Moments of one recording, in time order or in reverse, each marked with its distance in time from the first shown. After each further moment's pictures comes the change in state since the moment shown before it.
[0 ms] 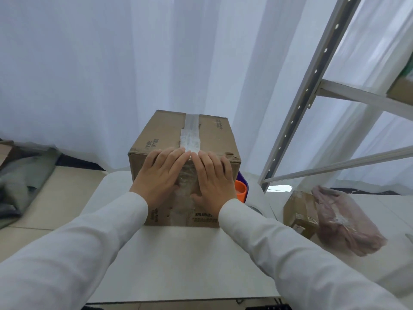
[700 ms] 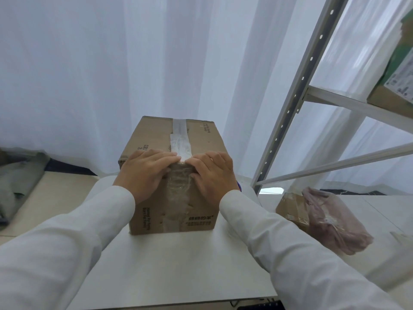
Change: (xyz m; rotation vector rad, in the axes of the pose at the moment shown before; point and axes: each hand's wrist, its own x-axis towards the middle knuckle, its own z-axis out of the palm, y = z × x) left_hand 0.009 -0.019 -0.022 -0.262 0.053 -0.038; right_hand 0.017 0.021 -0.024 0.151 0.164 -0.084
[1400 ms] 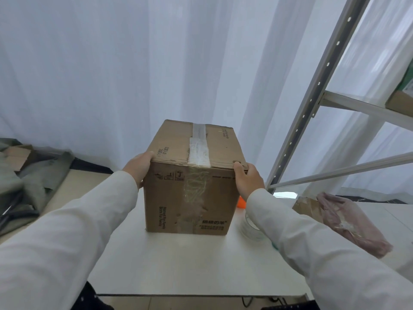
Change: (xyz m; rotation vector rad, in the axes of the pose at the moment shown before) left_hand -0.002 -0.020 -0.038 -1.076 -0.176 -1.330; right_hand 0.003 -0.004 -0.036 0.688 -0.369 1.180
